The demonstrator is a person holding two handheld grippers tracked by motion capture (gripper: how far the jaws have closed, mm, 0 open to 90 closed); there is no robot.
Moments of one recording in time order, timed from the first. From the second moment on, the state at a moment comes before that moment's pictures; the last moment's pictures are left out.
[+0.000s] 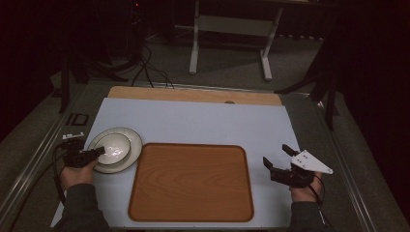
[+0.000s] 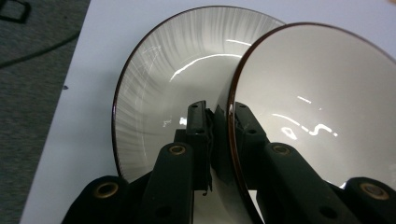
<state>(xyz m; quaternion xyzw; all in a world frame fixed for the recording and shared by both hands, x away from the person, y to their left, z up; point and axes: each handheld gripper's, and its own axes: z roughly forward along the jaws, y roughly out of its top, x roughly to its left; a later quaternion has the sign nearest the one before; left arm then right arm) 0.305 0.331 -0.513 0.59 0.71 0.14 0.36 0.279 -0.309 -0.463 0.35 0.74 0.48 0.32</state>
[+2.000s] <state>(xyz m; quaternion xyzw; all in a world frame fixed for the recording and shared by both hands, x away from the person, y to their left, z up) 0.279 0.326 -0.475 0.55 0.66 0.14 0.49 0.279 -0.312 -0.461 0.36 0.73 0.49 0.32</state>
